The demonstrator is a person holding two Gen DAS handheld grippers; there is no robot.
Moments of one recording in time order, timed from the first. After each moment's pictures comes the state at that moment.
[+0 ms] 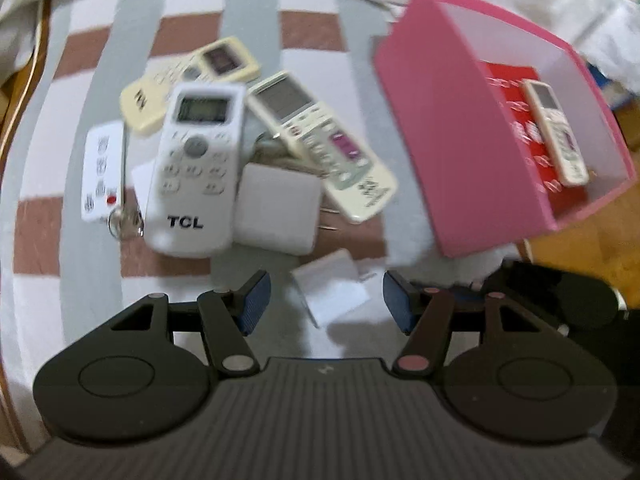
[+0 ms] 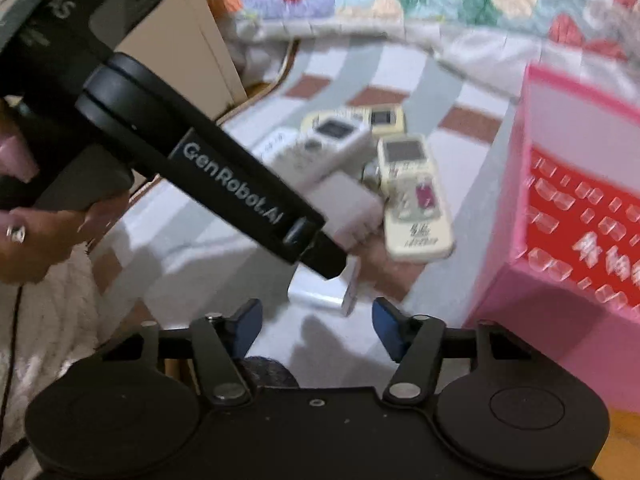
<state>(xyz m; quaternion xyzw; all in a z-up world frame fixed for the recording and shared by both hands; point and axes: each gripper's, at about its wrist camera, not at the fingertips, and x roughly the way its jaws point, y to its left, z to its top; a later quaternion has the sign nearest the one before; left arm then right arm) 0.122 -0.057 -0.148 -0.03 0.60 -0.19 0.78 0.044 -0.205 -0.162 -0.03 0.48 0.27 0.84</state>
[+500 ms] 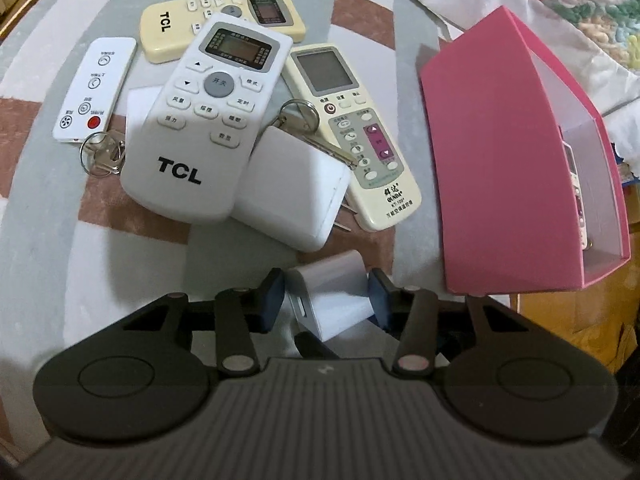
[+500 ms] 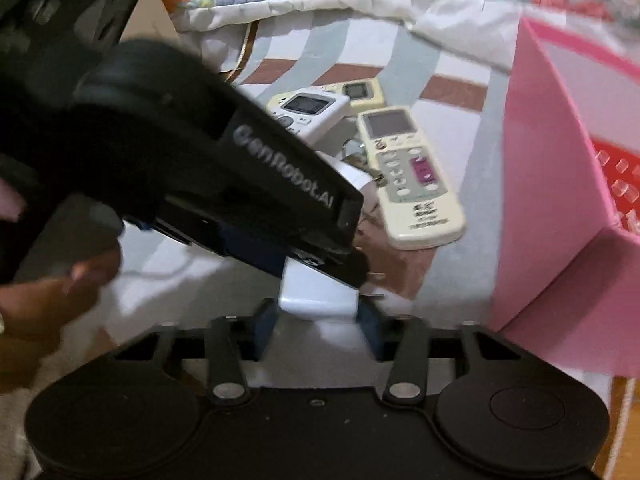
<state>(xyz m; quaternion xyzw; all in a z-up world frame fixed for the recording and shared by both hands) 0.121 -0.043 -0.184 -0.15 0.61 -0.16 0.76 0.044 -0.180 -0.186 -0.03 0.47 0.20 0.86</state>
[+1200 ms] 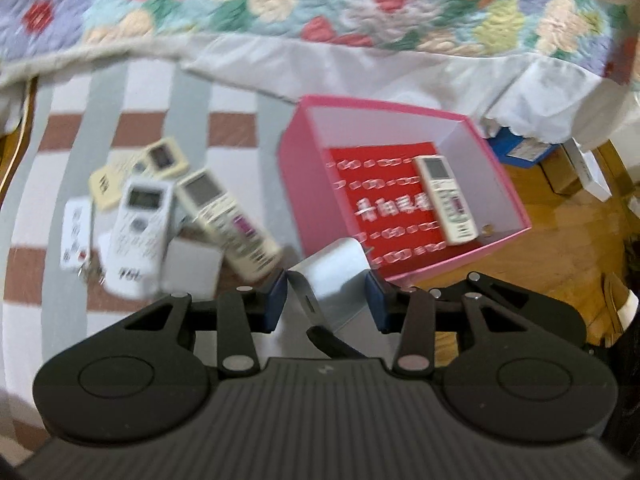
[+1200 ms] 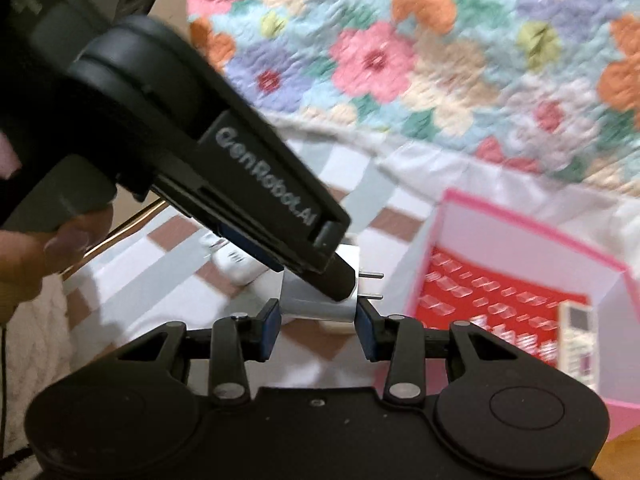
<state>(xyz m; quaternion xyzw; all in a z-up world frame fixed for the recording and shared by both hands) 0.085 -0.096 -0.041 -0.06 0.50 -0.26 0.82 -0.008 -0.214 -0.065 -0.11 0.35 0.17 0.91</state>
